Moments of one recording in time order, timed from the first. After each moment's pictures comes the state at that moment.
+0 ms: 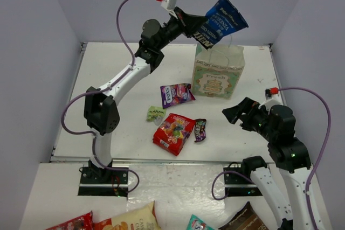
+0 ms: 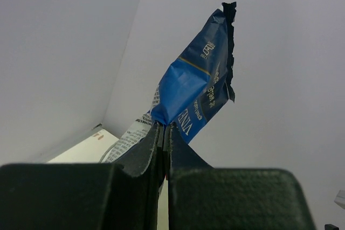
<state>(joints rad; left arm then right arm) -0.57 1.99 1.91 0.52 0.42 -0.60 0.20 0.49 0.88 -0.84 -0.20 0.65</state>
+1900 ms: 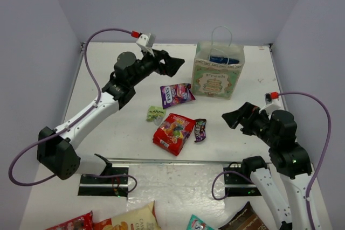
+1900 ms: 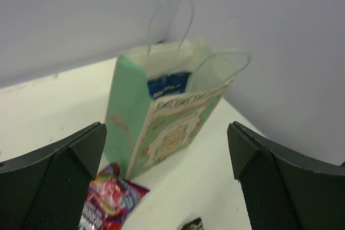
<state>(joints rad) -0.56 1.38 1.20 0.28 0.25 -0.39 0.20 0.43 0.86 -0.87 -0.23 0.65</state>
